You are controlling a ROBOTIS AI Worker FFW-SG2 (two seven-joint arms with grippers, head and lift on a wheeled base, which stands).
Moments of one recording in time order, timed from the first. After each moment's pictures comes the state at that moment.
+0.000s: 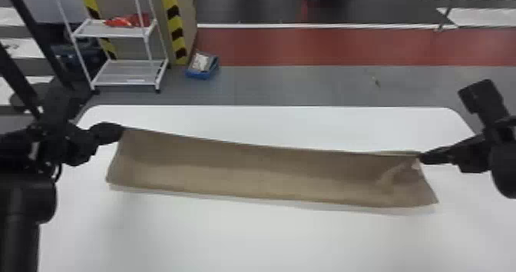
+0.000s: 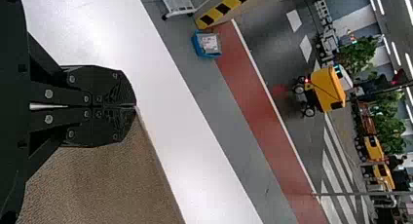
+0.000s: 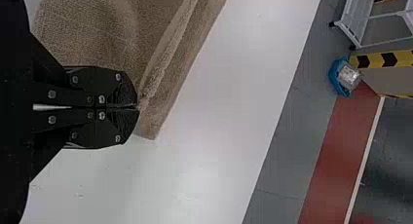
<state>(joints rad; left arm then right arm) -0.25 0.13 0.40 -1.48 -0.62 0.33 -0.92 -0.28 -0.30 -0.11 -1.66 0.67 1.04 1.11</state>
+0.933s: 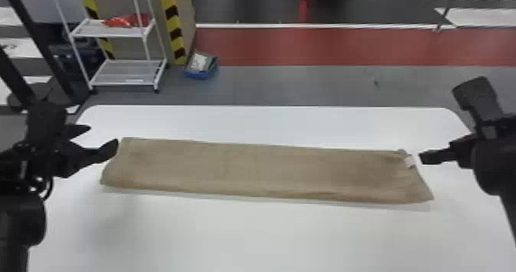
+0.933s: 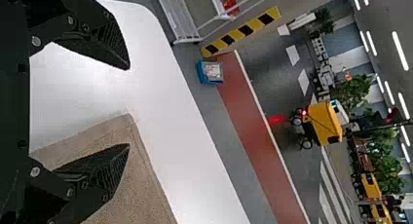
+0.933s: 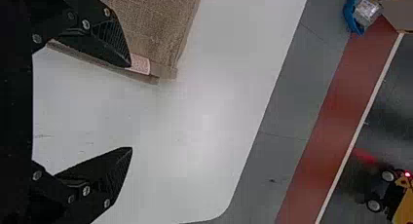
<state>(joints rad) -0.16 0.13 0.43 -1.53 -0.52 0.32 -0.75 -0.28 -0.27 -0.08 -1.69 0.69 1.13 0.84</state>
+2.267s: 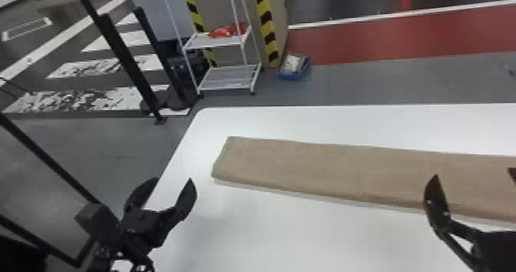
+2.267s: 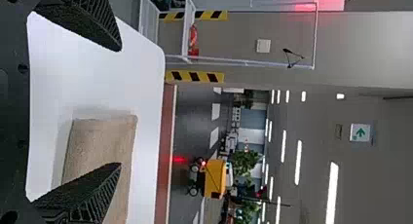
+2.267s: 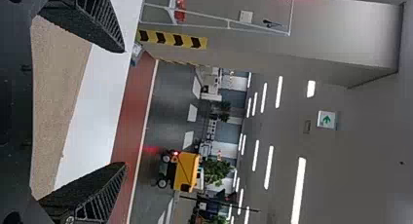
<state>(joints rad) 0.45 0.01 0.54 -1.87 0.23 0.01 -0.48 0.56 0.00 0.17 -2.07 0.24 -0.06 -0.03</state>
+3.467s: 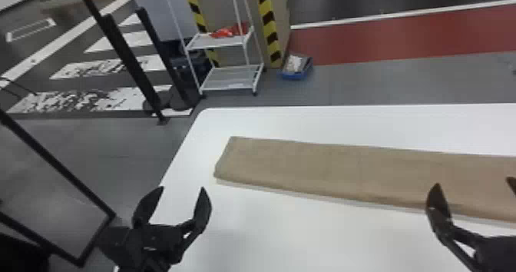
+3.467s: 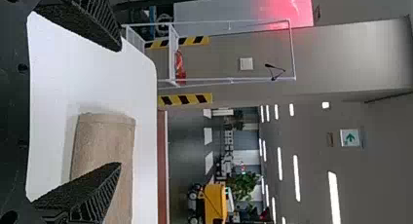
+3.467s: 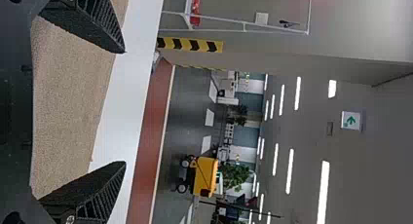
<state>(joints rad) 0.61 0.01 0.37 -1.94 0.14 -0.18 -0.20 0.55 0.00 0.16 -2.06 0.20 -0.01 0.00</state>
